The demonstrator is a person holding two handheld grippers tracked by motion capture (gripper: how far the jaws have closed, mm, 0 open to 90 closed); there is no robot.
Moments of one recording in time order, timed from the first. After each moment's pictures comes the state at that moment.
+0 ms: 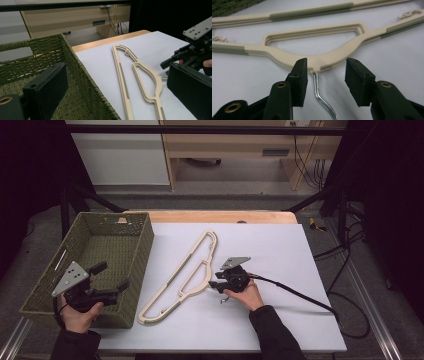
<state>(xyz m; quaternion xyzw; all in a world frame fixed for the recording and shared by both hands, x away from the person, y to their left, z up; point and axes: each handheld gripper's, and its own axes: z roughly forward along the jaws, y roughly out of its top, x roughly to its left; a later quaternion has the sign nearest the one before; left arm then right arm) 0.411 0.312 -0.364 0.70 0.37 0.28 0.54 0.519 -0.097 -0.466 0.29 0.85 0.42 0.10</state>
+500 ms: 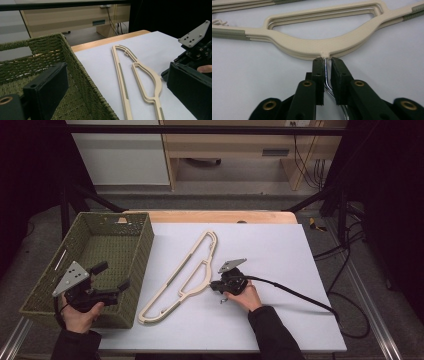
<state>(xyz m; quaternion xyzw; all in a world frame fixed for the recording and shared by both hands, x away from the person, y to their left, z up) 0.411 0.309 -0.364 0.70 0.38 0.27 0.54 0.521 -0.092 -0.479 0.29 0.87 0.40 0.06</state>
